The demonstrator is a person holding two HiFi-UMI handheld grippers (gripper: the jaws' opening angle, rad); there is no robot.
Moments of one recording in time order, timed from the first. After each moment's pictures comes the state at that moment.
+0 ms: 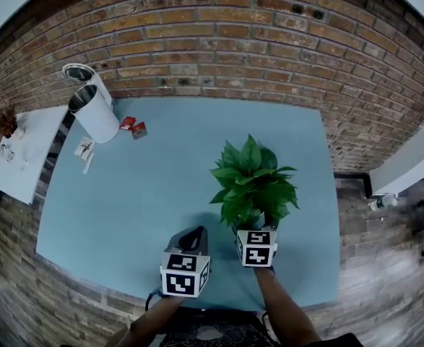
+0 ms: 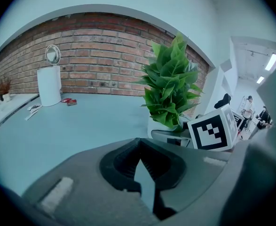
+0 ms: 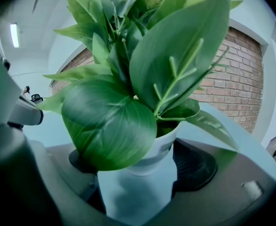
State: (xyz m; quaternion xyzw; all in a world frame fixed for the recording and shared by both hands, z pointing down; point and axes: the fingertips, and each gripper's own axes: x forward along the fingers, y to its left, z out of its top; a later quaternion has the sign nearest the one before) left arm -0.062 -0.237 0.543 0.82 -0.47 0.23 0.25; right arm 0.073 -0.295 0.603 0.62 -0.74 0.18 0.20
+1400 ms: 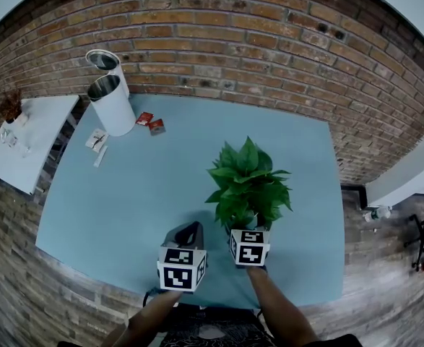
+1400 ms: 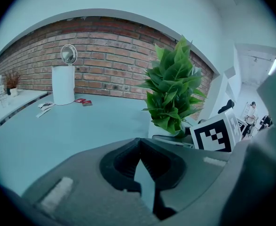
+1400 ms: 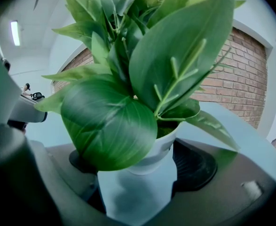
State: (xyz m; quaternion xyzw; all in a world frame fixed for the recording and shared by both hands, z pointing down) left arm -0.137 -0.243 0.542 0.81 -0.49 0.20 0.25; right arm -0.006 -0.296 0.604 0.61 -0.74 0.19 0.21
